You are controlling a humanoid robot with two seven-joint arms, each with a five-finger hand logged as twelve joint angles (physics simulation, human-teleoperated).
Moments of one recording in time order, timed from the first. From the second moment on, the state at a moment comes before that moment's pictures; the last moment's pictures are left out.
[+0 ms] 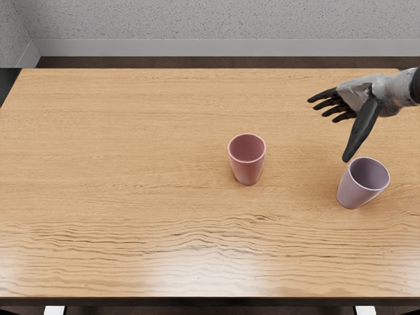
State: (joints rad) left arm -0.01 0.00 -0.05 -0.27 -0.11 0.06 0.08; right arm 1.45 -0.95 0.06 1.44 -0.24 0.37 -0.61
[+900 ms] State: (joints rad) left arm -0.01 0.00 -0.05 -0.27 -0.11 0.06 0.08; right arm 1.38 -0.48 -0.03 1.47 -0.48 -0.18 -0.61
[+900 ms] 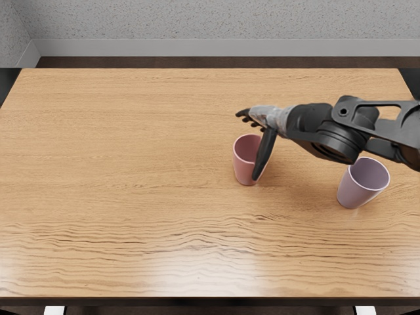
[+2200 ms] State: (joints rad) left arm -0.01 0.00 -0.05 -0.27 -0.11 0.06 0.08; right arm 1.37 -0.78 0.14 1.45 -0.39 0.11 -0.61
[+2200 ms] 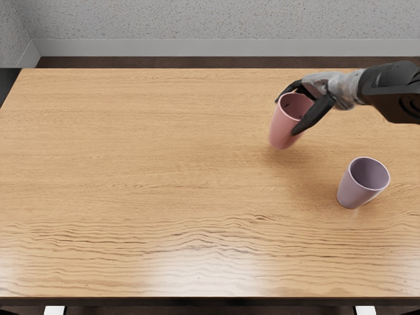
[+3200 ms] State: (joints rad) left arm -0.01 0.00 -0.05 -0.27 -0.11 0.06 0.08; right arm 1.38 -1.29 0.14 1.56 -0.28 0.47 -0.61
